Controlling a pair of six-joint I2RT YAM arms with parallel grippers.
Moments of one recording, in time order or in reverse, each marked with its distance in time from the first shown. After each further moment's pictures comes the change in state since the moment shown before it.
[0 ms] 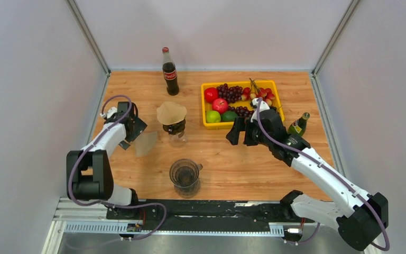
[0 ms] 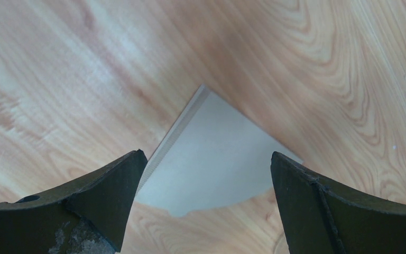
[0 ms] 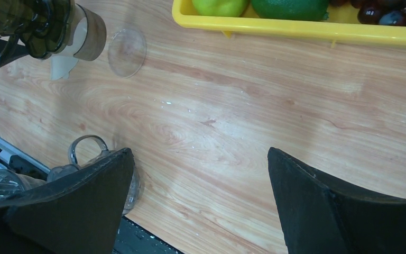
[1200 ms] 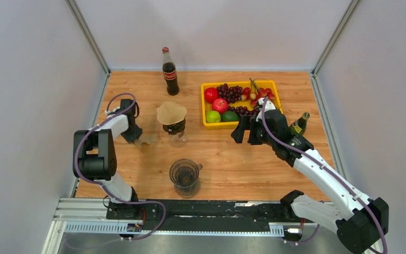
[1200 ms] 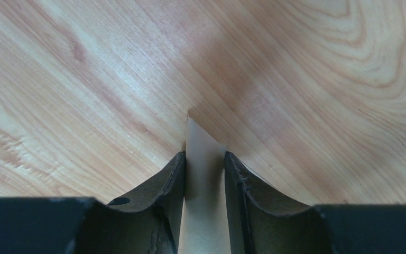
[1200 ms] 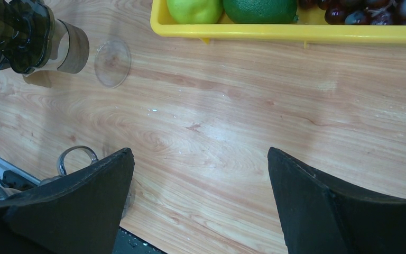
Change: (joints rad) left arm 0.022 0.268 0.121 -0.012 -0.004 0.119; right arm -0.072 -0.032 -0.031 0.001 0.000 -0.007
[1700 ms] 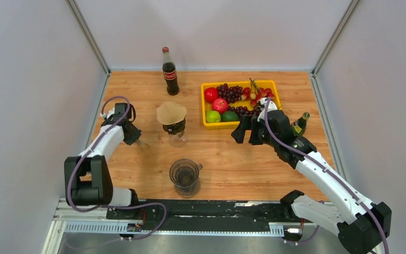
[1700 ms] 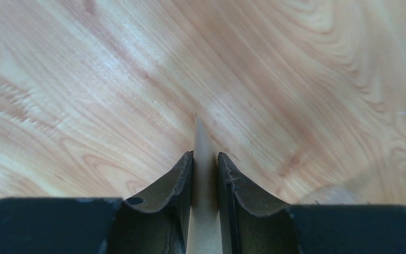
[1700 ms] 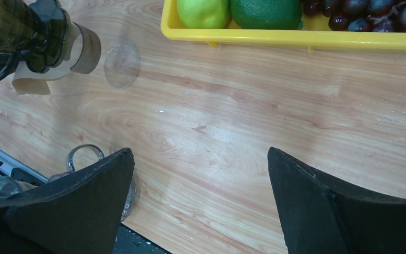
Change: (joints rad) left arm -0.002 -0.229 -0.102 -0.026 0.070 -0.024; right arm 0.000 -0.025 0.000 0.000 -0.008 -0.002
